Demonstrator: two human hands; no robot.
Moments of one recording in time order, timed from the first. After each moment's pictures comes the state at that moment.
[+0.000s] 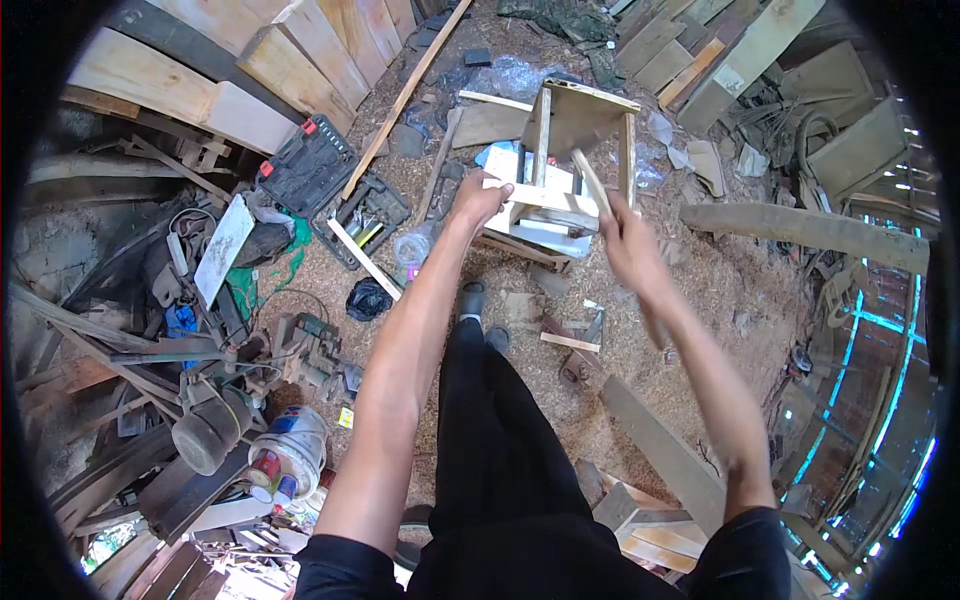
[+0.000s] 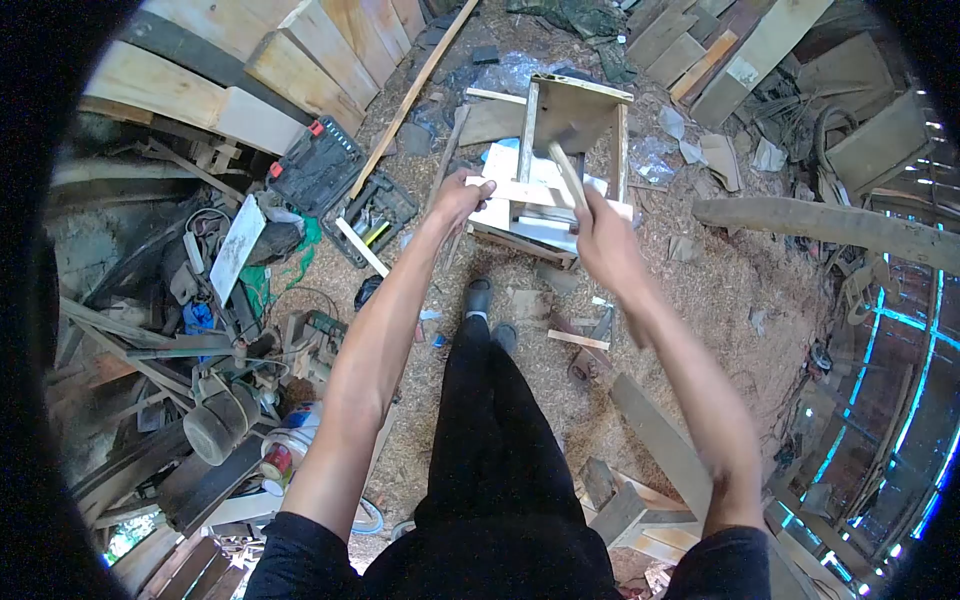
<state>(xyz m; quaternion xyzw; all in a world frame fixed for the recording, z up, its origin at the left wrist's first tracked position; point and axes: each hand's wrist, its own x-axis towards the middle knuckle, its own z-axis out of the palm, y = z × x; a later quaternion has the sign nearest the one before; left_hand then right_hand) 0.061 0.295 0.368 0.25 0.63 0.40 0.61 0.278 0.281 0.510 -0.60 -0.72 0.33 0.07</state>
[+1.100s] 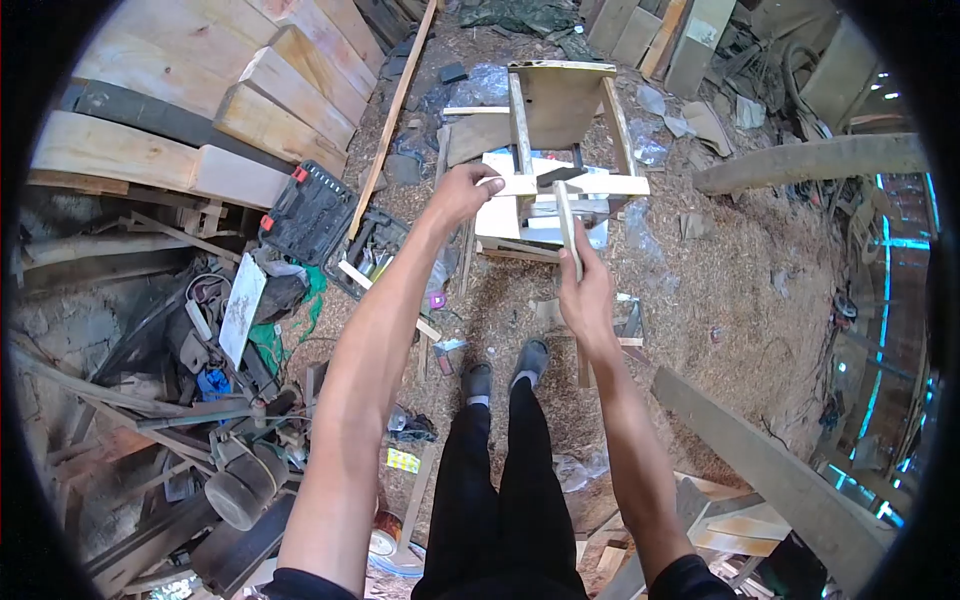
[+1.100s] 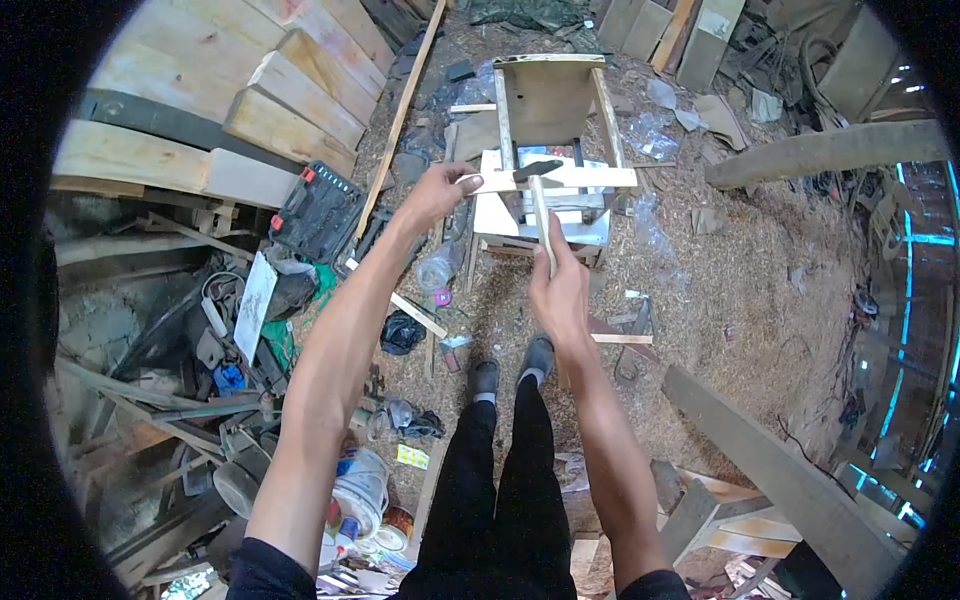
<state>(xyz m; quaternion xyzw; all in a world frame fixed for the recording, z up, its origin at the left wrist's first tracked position) 0.034 0.309 0.366 0.59 0.60 0.21 0.50 0.233 0.184 0.433 -0.70 -0.56 0.35 0.25</state>
